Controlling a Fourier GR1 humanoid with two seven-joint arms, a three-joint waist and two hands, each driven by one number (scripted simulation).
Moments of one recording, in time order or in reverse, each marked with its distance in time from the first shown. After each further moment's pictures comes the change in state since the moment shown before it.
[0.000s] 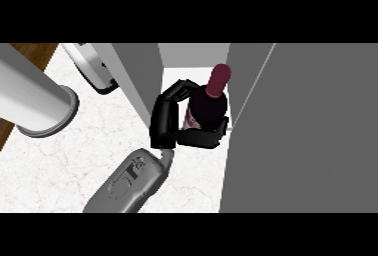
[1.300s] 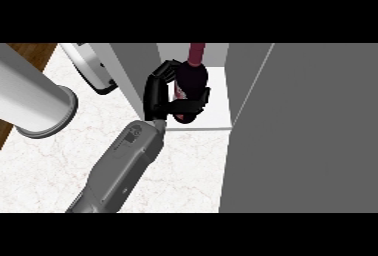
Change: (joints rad) left arm -0.187 -0.005 0.194 0.389 0.119 -0.124 -0.177; right arm 0.021 0.013 0.011 0.000 0.005 0.001 -0.018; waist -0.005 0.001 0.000
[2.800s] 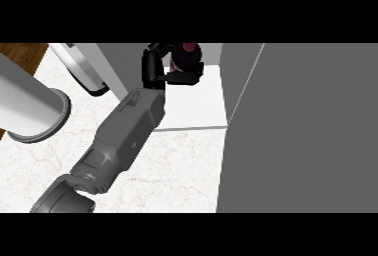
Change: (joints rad) left arm -0.386 0.000 0.249 0.595 0.054 -0.057 -0.247; right arm 0.048 0.029 0.031 0.014 -0.013 0.046 -0.062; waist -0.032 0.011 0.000
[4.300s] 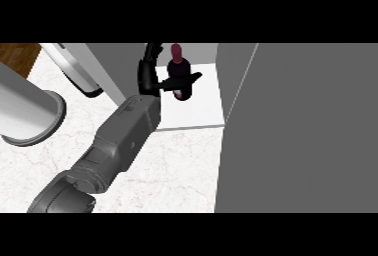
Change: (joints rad) left arm -0.034 0.003 0.078 0.193 -0.022 0.022 -0.067; right arm -0.056 0.001 0.003 0.023 -0.005 -0.008 0.008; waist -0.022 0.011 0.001
